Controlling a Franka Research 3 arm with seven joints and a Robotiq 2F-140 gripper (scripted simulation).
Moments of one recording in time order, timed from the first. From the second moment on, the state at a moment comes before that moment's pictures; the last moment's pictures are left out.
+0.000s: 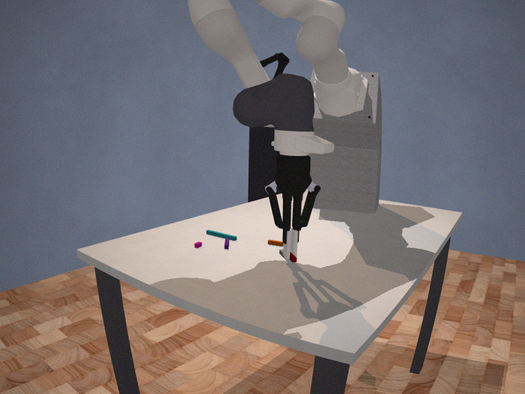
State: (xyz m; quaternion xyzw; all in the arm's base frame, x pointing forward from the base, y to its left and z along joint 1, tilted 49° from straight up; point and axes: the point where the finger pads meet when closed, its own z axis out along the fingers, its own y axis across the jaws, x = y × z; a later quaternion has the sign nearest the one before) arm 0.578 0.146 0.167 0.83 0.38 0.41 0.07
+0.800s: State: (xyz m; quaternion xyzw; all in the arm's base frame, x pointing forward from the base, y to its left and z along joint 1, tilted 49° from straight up) arm 0.578 0.149 0.164 0.83 0.39 0.41 0.07
